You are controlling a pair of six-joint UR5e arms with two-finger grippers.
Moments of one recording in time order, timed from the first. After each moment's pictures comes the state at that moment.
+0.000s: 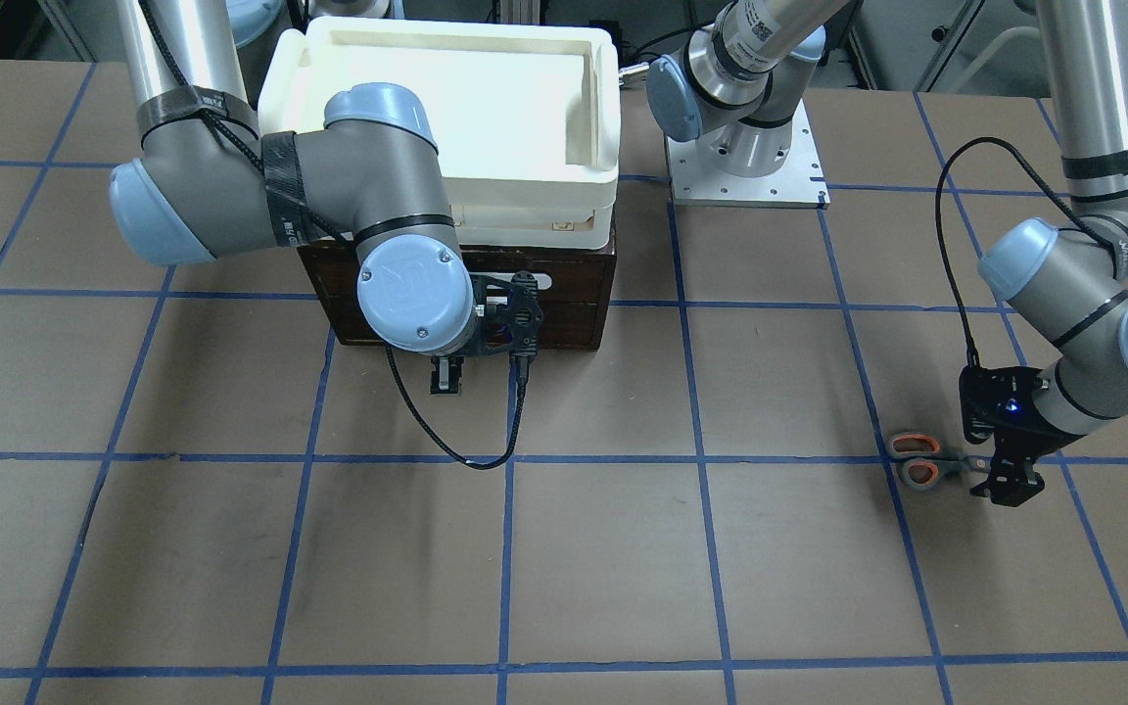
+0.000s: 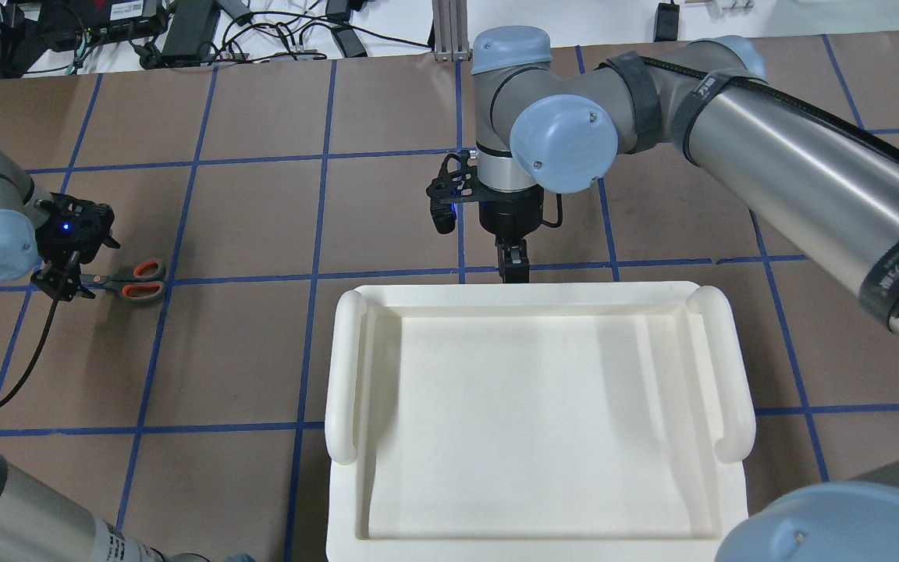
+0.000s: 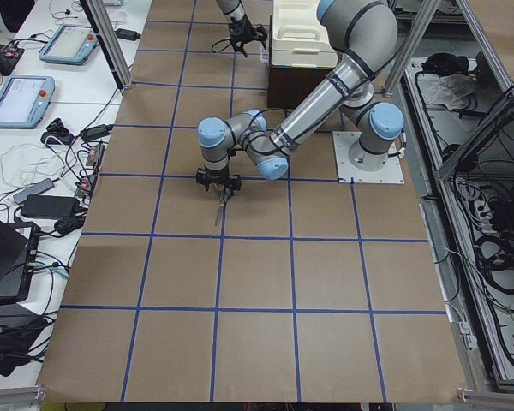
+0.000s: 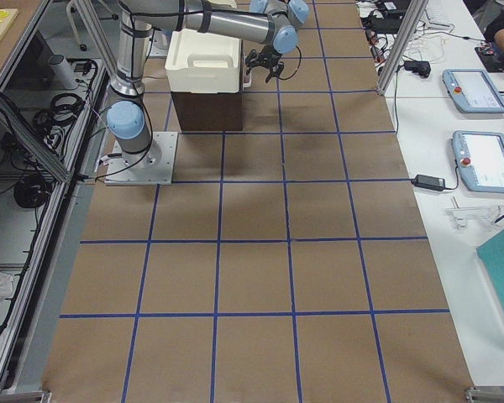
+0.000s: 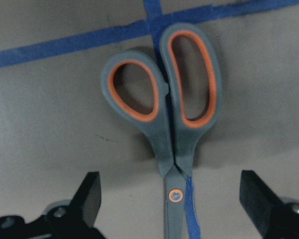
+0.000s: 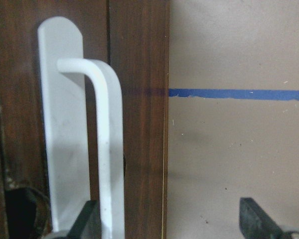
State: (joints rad) left arm -1.02 -2.04 -1.81 -0.87 1.62 2.31; right arm 1.86 -1.15 1.51 -1.50 -1.46 -1.32
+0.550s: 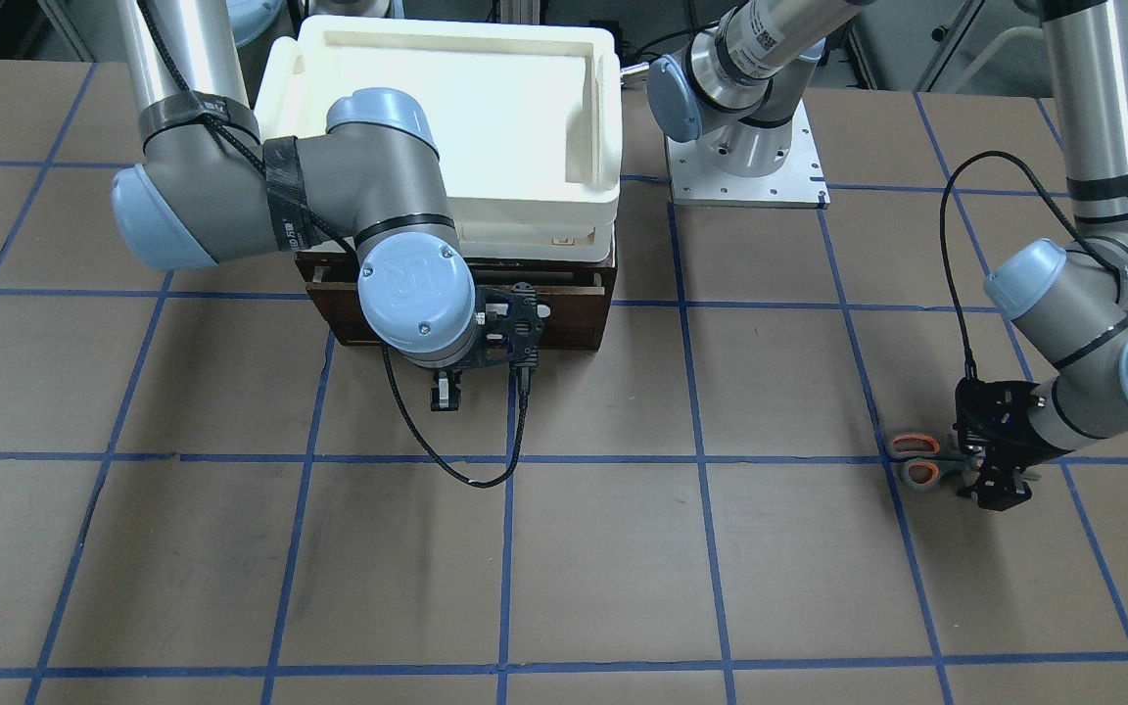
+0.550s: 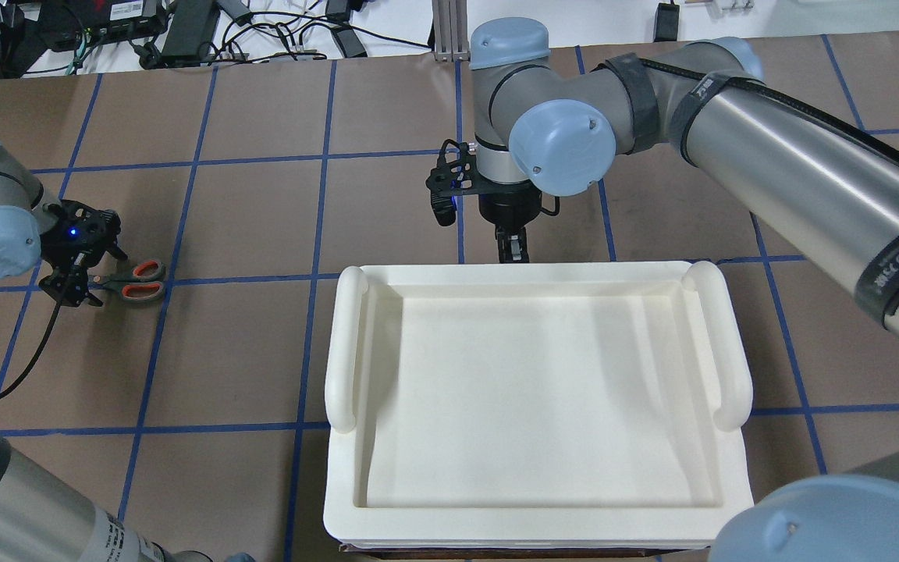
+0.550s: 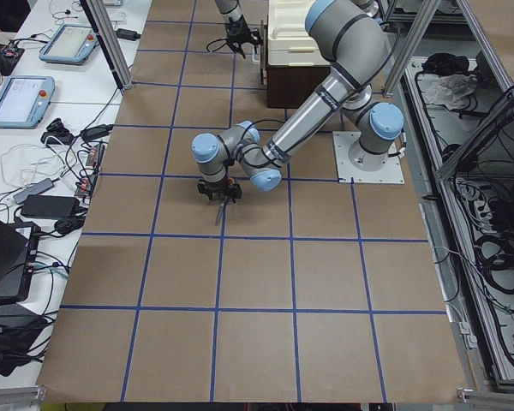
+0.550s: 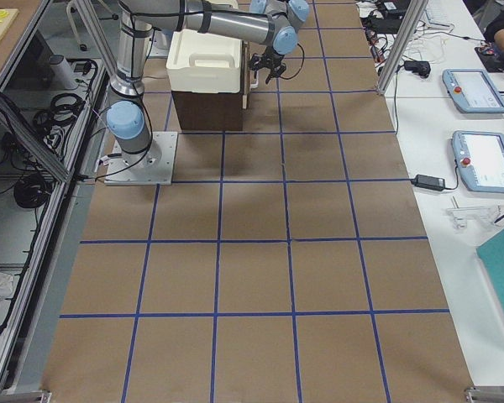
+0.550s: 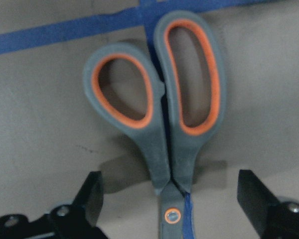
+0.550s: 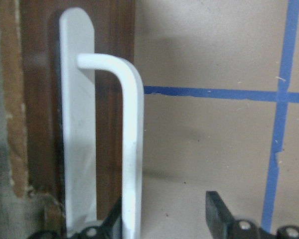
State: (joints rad) left arm -1.02 -2.09 -1.77 -0.95 1.62 2.30; right arm 1.86 -1.13 1.50 -1.60 -1.50 -1.34
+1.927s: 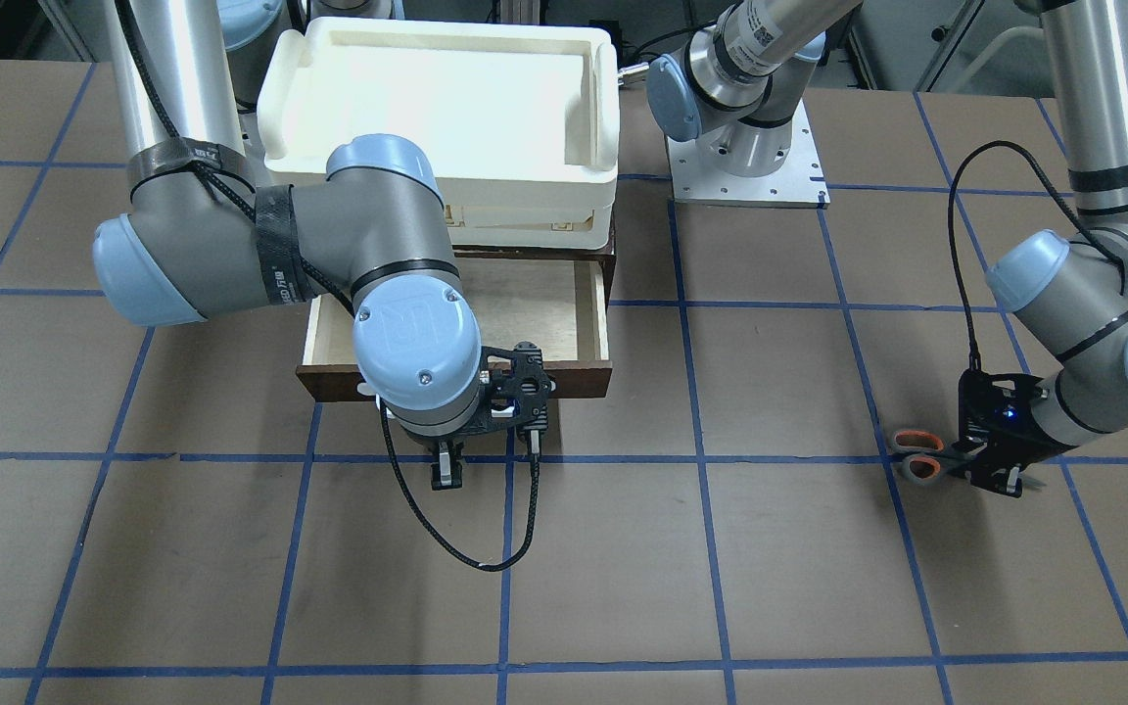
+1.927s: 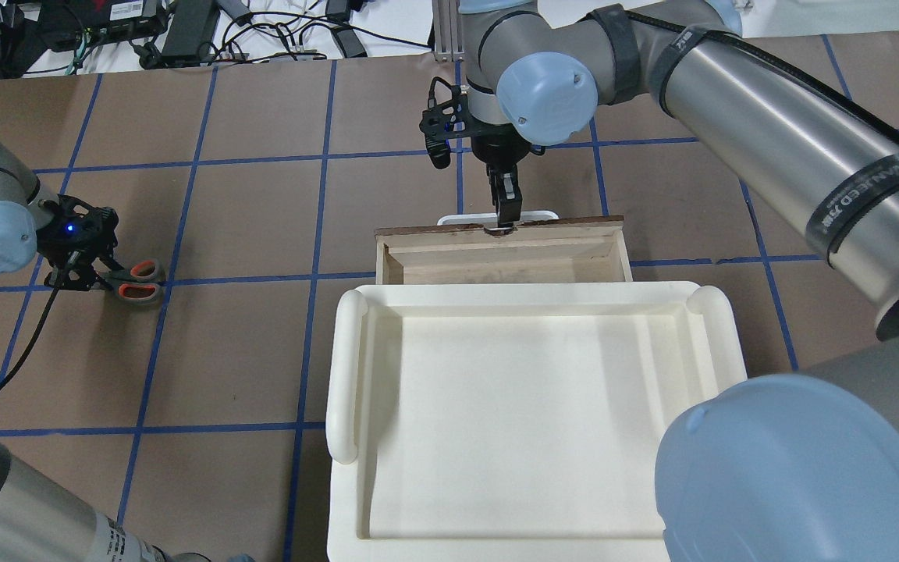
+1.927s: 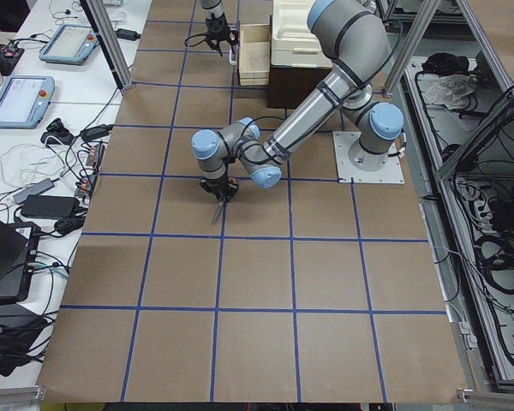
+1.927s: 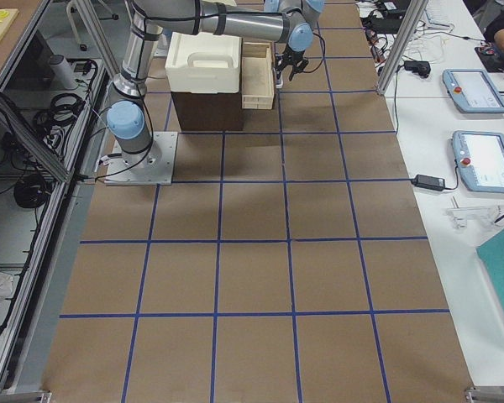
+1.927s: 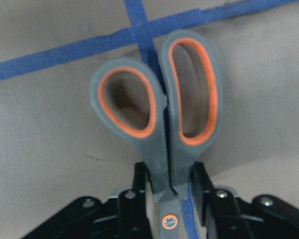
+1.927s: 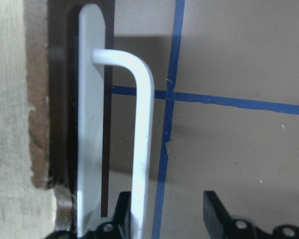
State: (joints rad) left arm -1.02 -2.06 -1.77 -0.95 1.61 2.36; right arm 1.85 -1.02 1.30 -1.66 -1.55 -1.40
